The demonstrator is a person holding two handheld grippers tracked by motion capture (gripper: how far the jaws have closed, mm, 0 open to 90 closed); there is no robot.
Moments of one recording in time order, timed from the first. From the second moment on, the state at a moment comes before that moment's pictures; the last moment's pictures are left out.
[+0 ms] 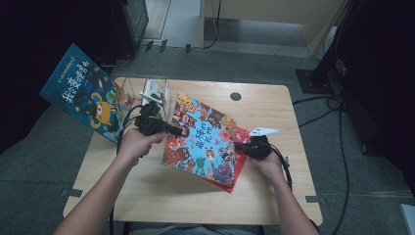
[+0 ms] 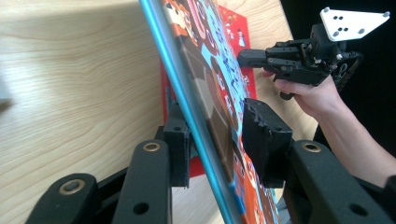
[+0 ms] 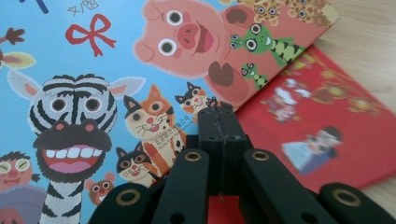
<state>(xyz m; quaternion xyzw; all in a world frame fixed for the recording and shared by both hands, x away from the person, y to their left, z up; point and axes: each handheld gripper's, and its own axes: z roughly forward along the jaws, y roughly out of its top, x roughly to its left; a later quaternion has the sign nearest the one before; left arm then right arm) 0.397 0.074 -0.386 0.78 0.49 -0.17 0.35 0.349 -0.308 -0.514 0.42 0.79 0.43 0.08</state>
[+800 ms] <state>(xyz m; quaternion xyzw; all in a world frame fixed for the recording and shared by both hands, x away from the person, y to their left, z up) 0.426 0.057 -0.329 0.82 0.46 -0.19 0.27 0.346 -0.269 -0.515 0.39 0.81 0.43 0.09</state>
